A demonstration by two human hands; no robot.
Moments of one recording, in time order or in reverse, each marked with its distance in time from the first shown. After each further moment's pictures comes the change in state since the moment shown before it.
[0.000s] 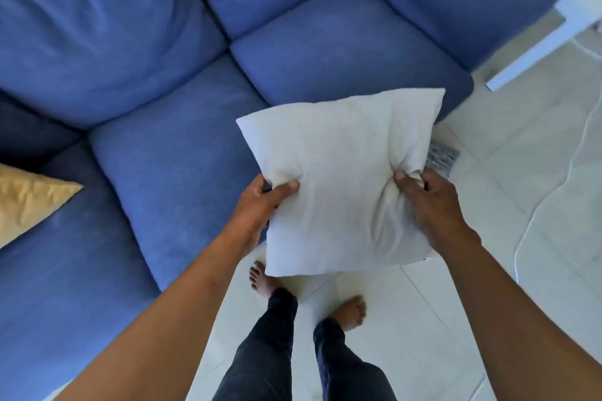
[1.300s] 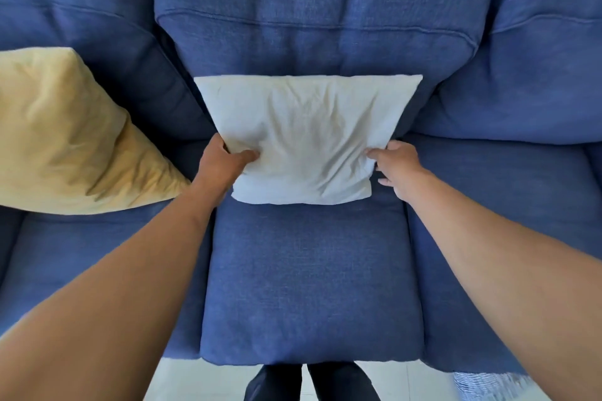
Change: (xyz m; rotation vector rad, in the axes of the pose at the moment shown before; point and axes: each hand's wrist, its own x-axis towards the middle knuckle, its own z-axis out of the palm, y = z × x) left_hand 0.142 0.134 -0.409 -0.144 0.735 0.053; right_hand 0.176 -0.259 0.510 -0.381 -0.525 0.007
